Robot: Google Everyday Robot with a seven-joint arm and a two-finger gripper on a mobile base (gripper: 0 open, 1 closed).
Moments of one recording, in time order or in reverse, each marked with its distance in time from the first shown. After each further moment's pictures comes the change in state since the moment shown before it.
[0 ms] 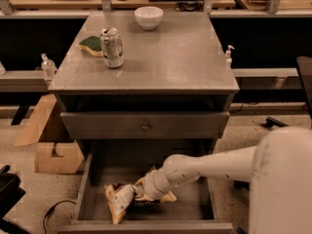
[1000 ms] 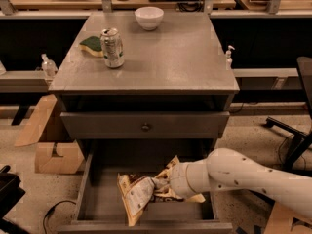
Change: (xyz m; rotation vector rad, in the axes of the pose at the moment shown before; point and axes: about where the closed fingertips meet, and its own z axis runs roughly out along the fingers) arm -0.056 0.031 -0.184 0.181 -0.060 -0.061
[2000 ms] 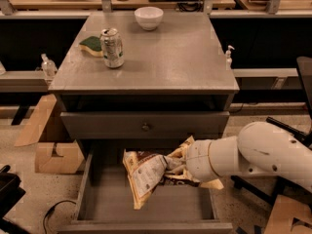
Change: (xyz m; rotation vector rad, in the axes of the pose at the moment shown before) arm -0.057 -0.036 -0.118 0.094 0.002 -0.005
